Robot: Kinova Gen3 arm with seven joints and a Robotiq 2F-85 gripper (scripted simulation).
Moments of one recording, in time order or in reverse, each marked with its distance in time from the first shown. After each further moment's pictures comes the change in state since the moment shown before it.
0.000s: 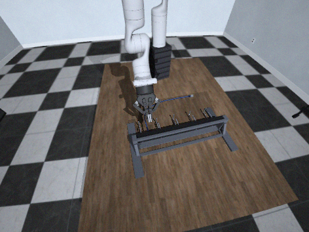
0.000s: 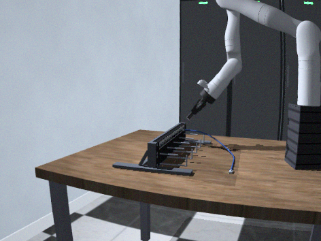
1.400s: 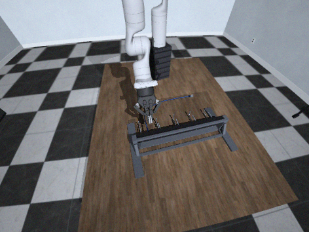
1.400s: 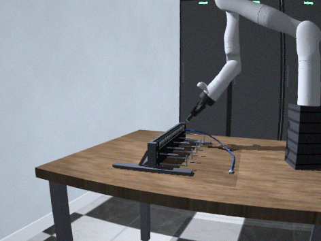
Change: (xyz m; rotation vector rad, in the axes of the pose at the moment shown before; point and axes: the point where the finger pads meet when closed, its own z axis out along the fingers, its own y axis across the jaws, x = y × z) arm -0.006 -0.002 0.008 0.005 -0.008 0.000
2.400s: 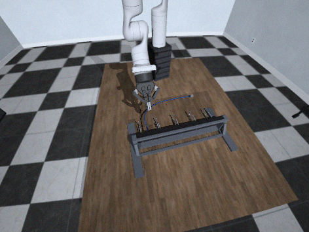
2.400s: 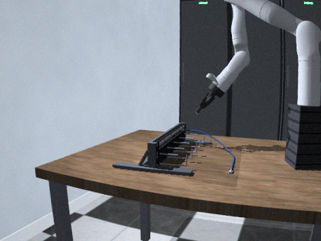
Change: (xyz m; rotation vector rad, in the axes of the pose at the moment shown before) arm -0.008 -0.006 -0.059 0.012 -0.011 -0.004
